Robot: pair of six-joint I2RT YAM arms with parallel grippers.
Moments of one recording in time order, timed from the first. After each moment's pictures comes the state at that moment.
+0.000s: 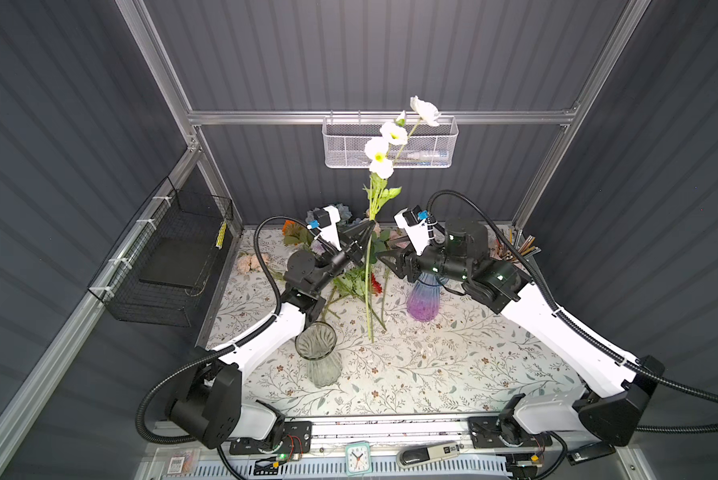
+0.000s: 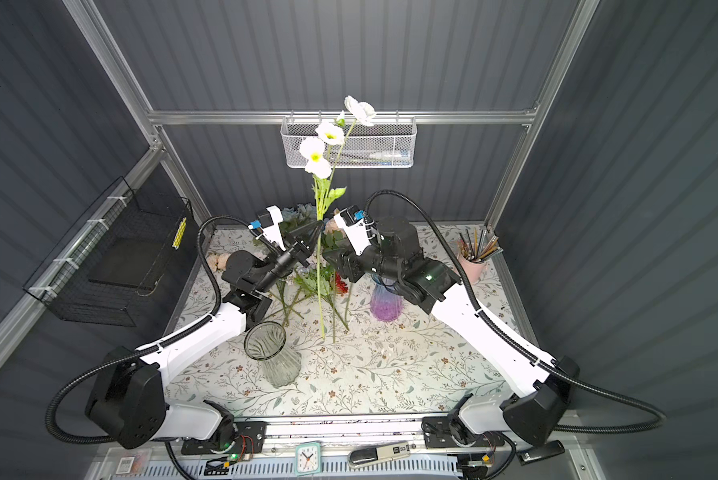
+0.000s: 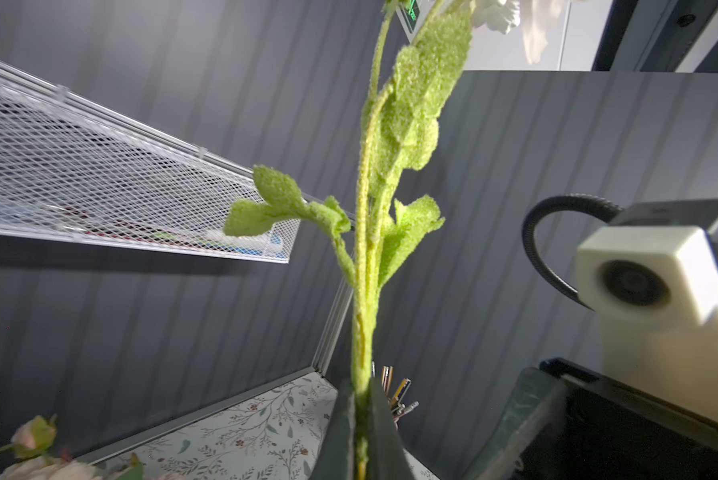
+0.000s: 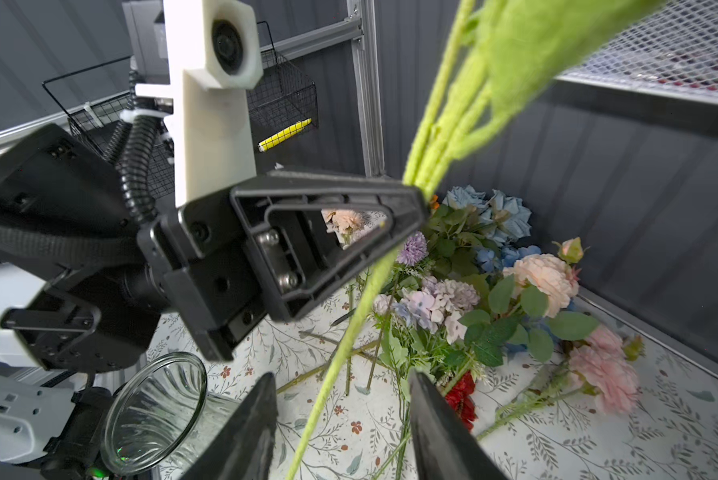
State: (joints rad) left arm -0.55 1.42 0.95 0.89 0.35 -0.50; right arm 0.69 1.37 1.44 -0.34 -0.32 0.07
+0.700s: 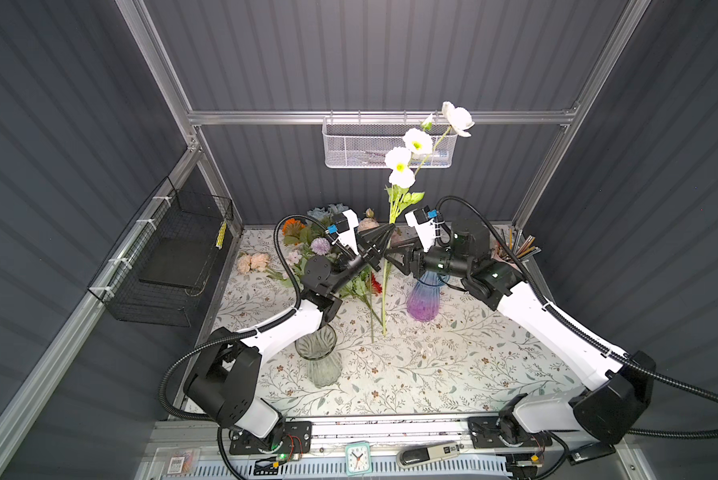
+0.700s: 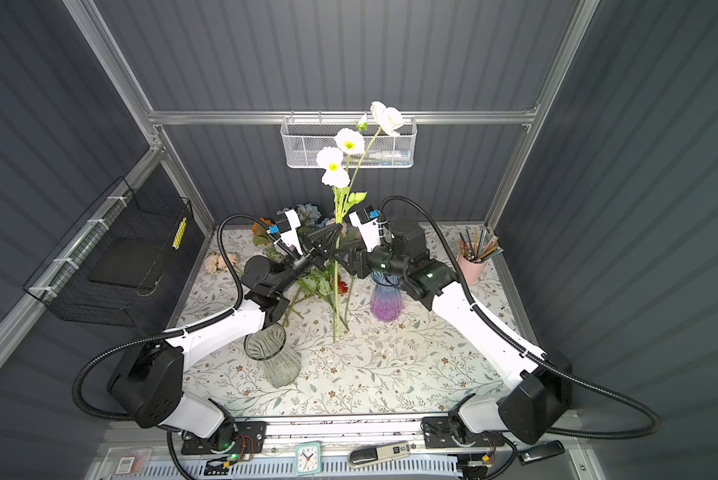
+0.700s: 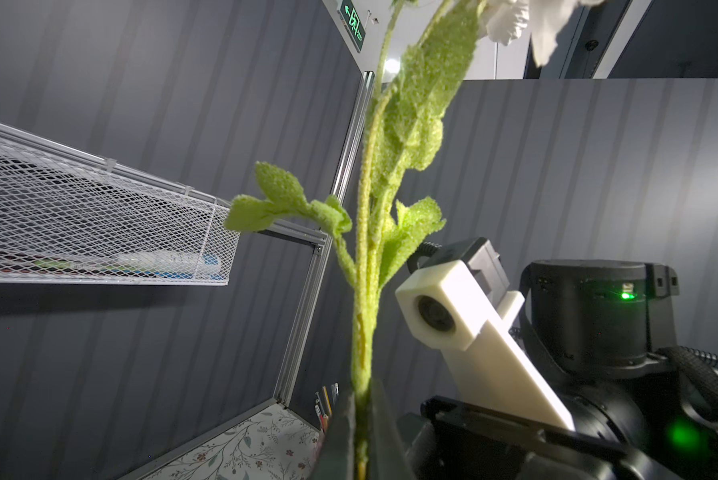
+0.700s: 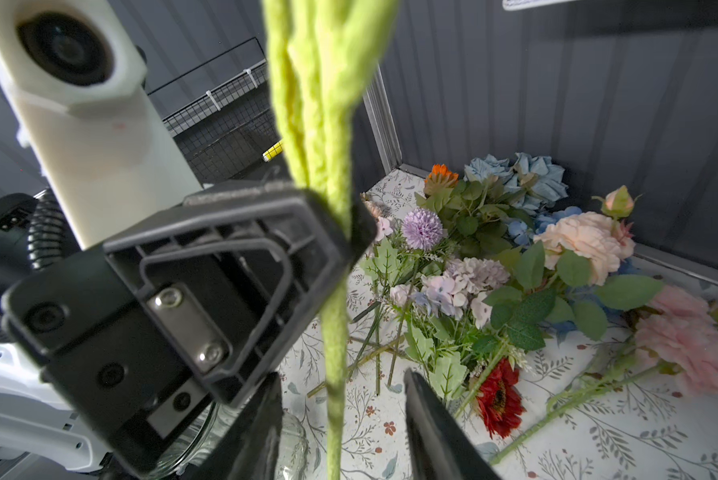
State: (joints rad) left arm -0.64 1.54 0.99 1.07 0.35 -0.49; right arm 0.58 1.38 1.30 -0.19 -0.49 0.23
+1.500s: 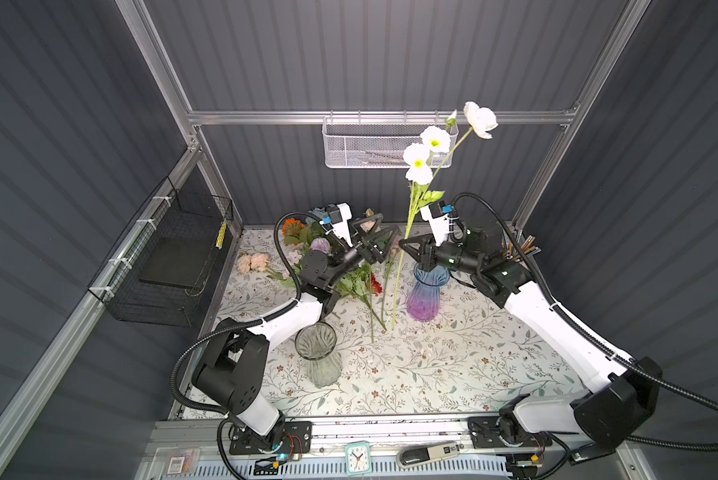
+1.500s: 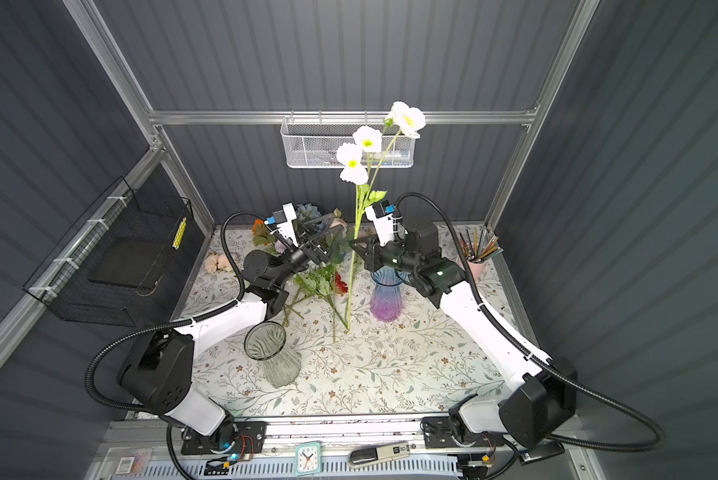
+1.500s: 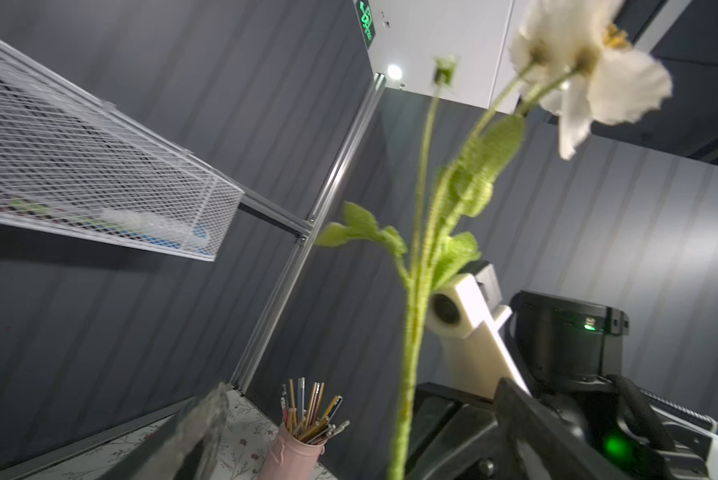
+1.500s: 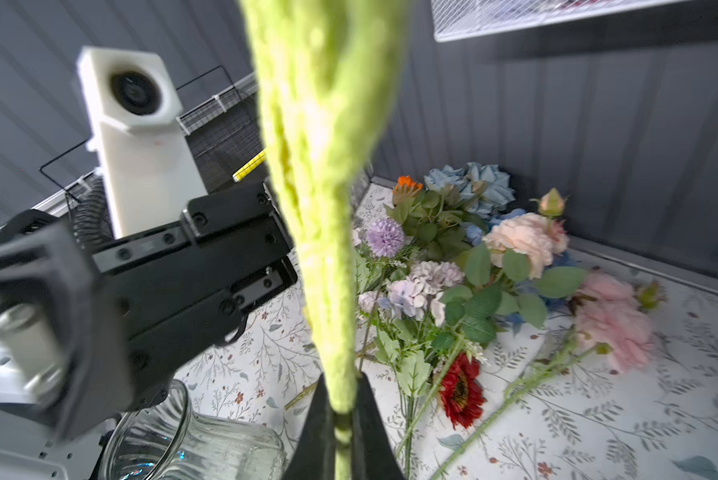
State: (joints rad) left arm -0.51 1.62 1.03 1.15 0.44 -0.79; right arm 0.47 1.34 1.30 -0.20 -0.48 0.23
